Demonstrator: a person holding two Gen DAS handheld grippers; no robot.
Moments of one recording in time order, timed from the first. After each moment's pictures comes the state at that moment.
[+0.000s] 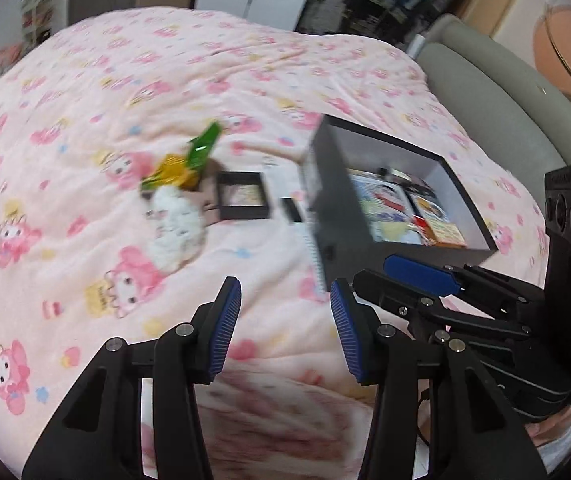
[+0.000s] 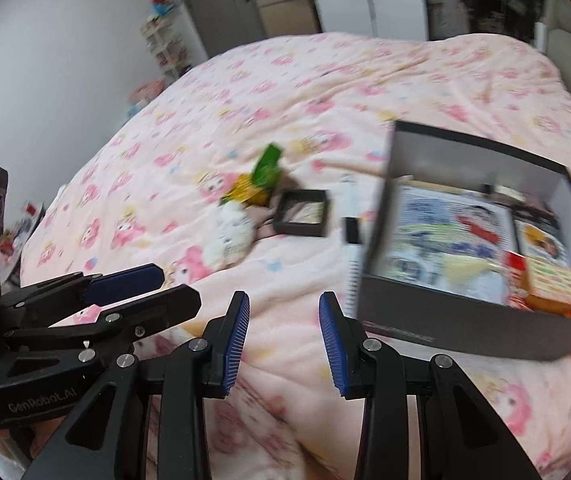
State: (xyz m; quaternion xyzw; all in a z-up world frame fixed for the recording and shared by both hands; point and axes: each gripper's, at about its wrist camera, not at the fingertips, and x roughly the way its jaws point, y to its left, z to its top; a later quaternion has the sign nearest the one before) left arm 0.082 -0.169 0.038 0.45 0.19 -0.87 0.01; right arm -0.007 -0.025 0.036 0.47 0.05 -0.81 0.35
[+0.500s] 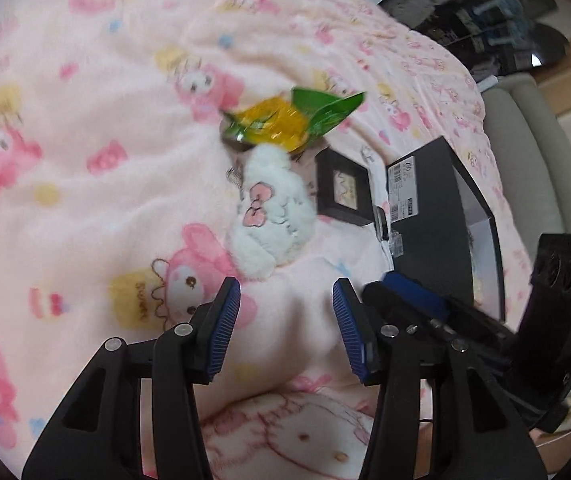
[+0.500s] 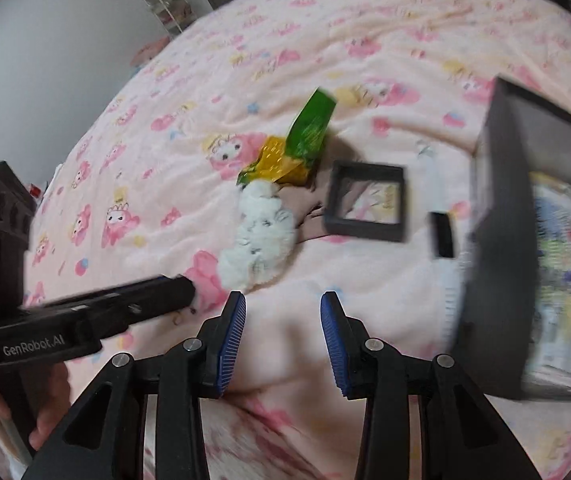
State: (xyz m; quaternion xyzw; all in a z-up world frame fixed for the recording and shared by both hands) left arm 0.039 -0.289 -0.052 0.52 0.37 -0.77 0.03; right arm -0.061 -0.123 -0.032 0.56 0.04 -0.74 0.37
